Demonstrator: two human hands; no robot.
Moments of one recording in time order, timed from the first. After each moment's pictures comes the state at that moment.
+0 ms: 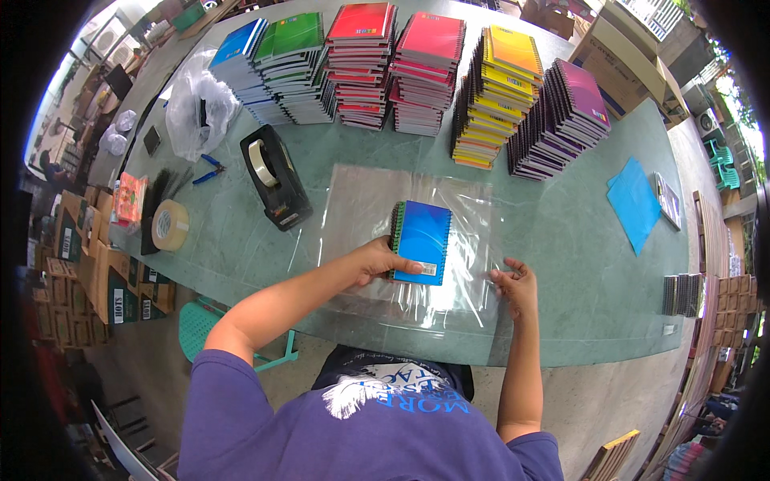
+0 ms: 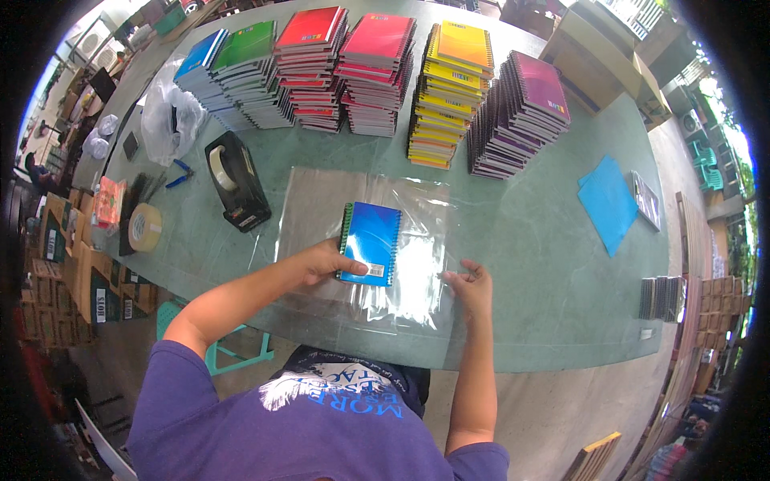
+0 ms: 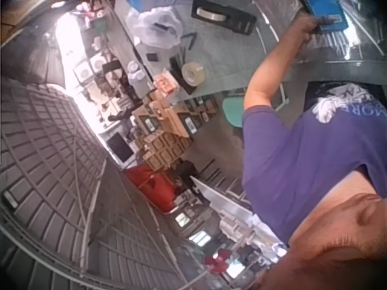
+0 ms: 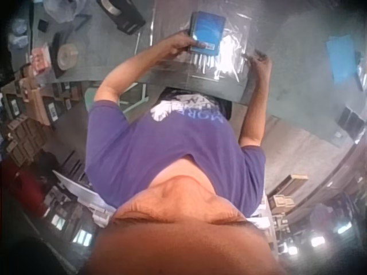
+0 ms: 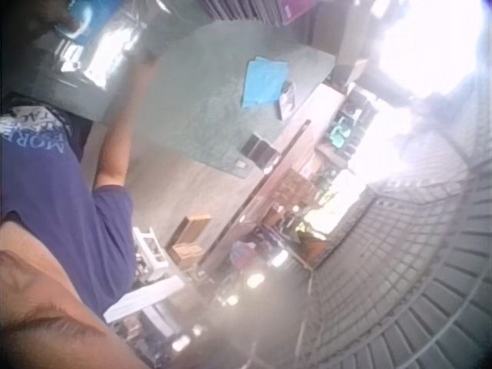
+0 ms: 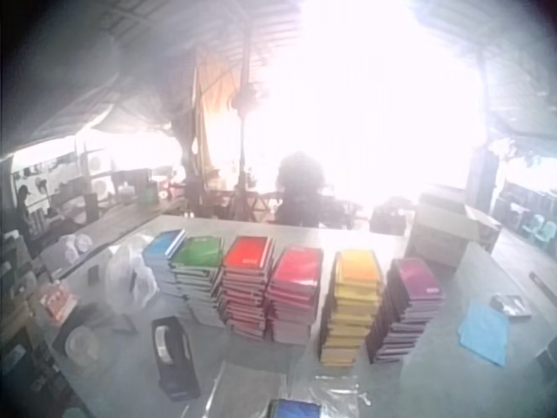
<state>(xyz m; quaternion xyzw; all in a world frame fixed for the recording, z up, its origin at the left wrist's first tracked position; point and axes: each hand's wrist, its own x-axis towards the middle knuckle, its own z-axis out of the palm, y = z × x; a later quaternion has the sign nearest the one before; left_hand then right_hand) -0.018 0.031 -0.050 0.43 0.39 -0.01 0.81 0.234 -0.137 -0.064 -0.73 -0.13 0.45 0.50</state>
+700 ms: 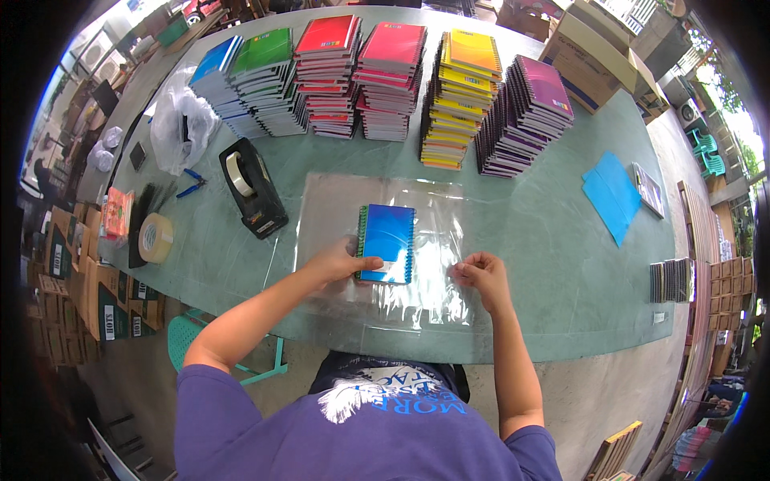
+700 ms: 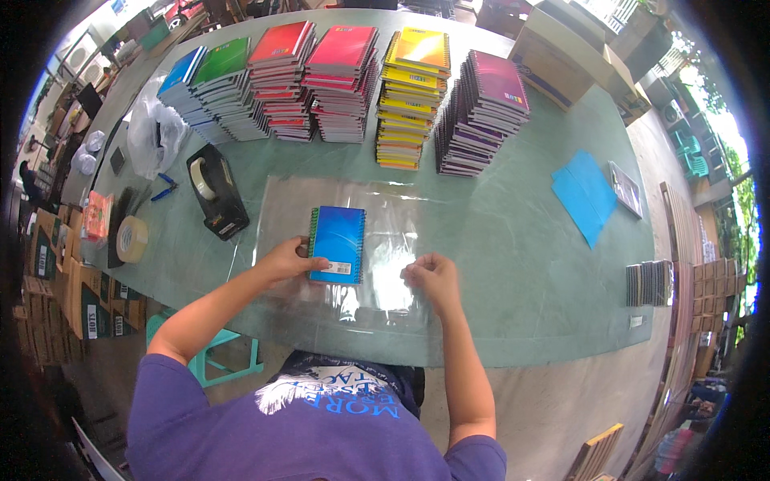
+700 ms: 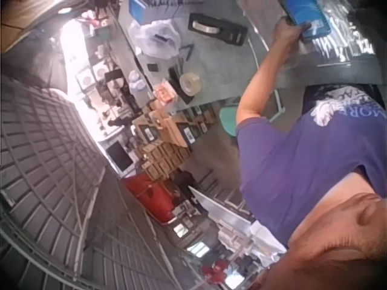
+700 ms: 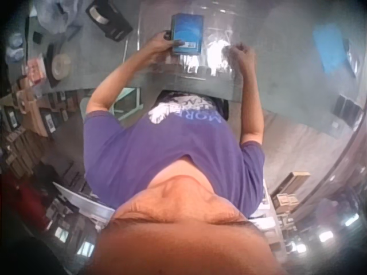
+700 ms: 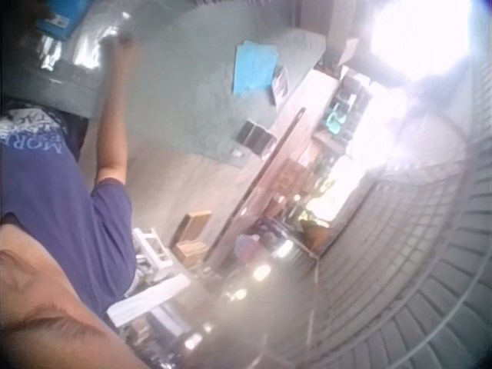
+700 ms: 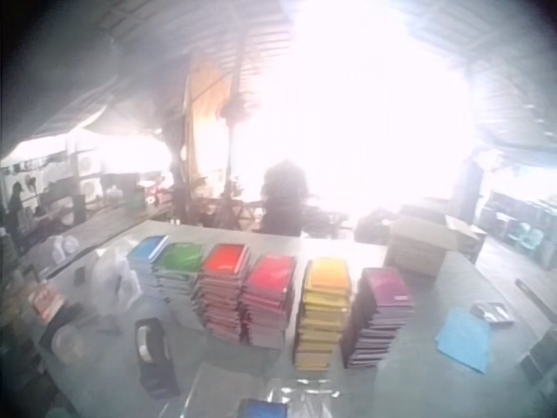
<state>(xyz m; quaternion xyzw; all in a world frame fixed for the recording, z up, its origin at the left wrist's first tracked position) -0.029 0.025 -0.006 0.61 0.47 0.01 0.63 0.229 -0.126 -0.049 -0.66 -0.23 0.51 0.50</state>
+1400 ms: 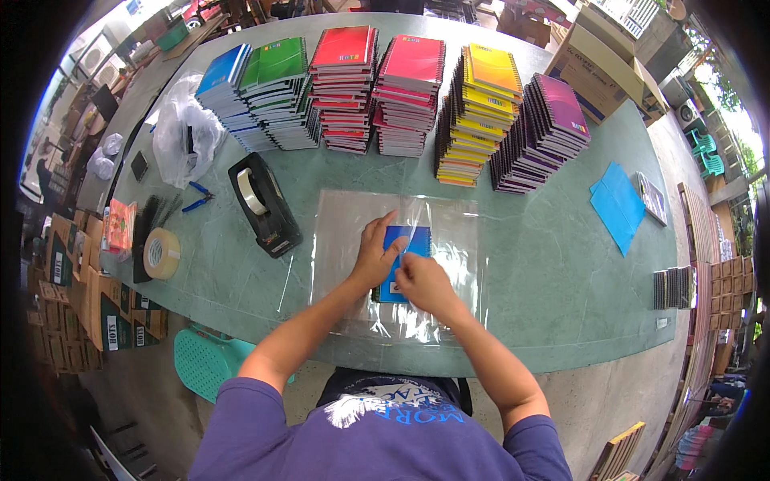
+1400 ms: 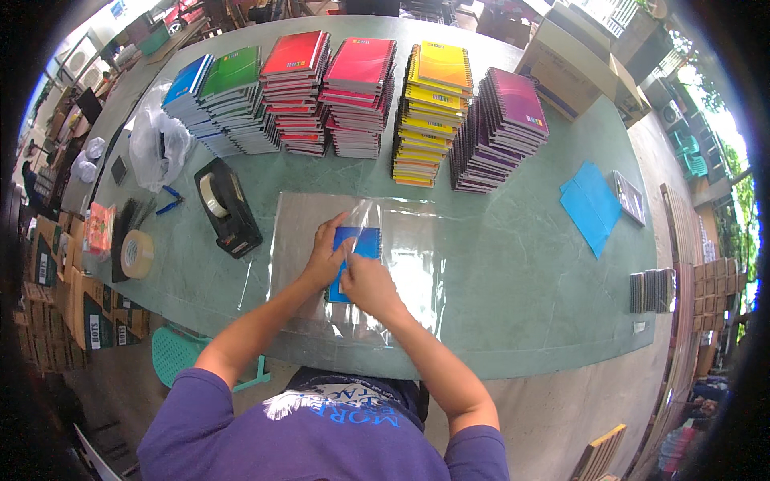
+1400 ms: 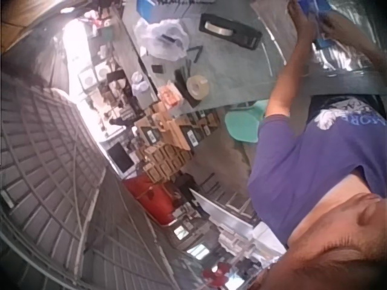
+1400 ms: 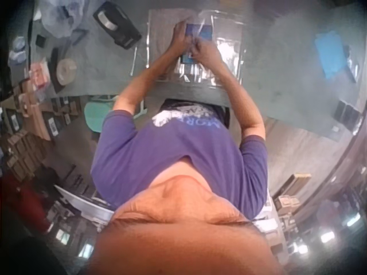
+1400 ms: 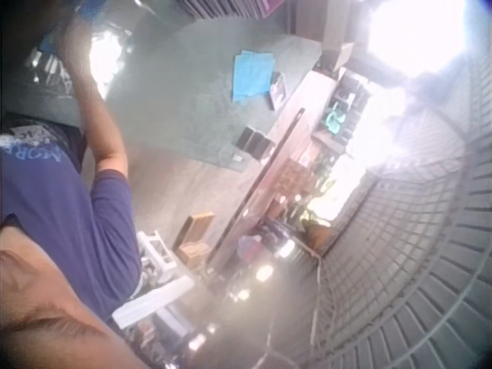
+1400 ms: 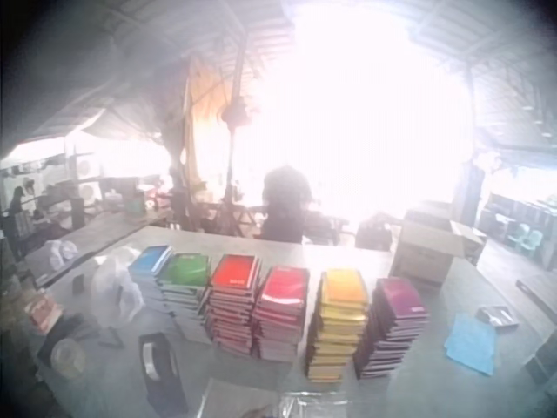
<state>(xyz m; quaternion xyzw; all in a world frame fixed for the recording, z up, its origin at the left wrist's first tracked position) 0.007 0.047 -0.091 0.75 0.39 0.33 0.42 0.115 -0.041 0.008 -0.69 -0.58 0.32 0.28</state>
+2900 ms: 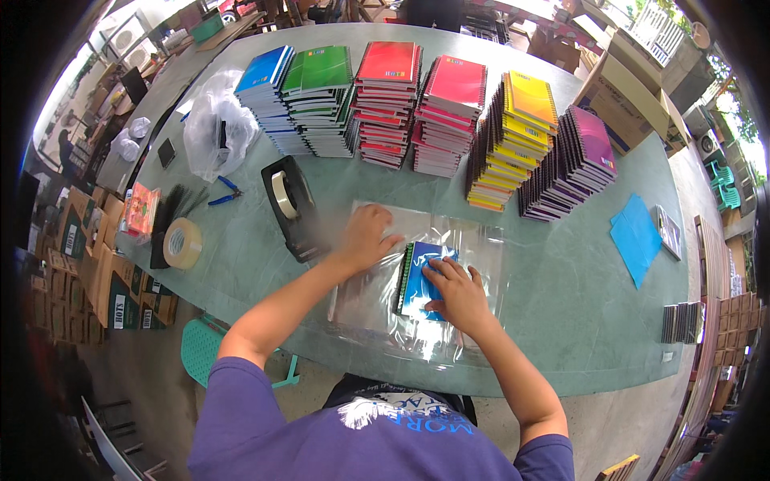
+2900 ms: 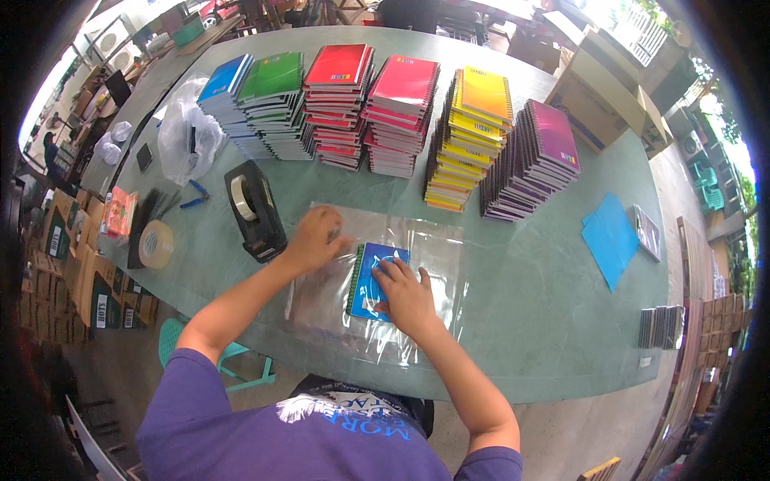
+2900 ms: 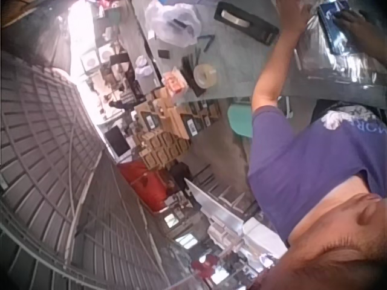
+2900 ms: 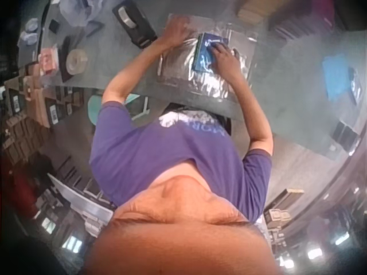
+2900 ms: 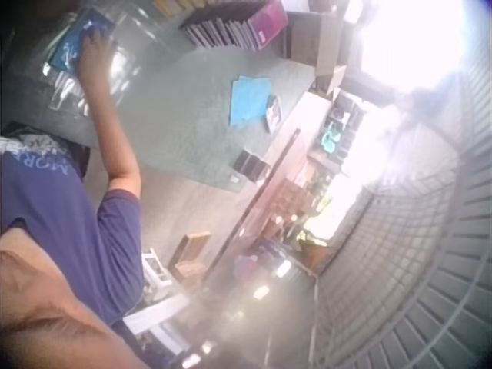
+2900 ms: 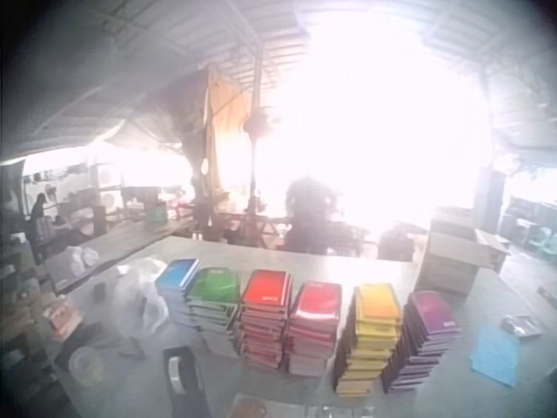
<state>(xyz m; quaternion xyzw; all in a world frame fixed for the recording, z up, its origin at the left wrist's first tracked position) -0.048 0.108 -0.036 0.89 0.37 0.21 0.16 0.134 -0.044 0.003 -0.66 -0.73 0.16 0.04</state>
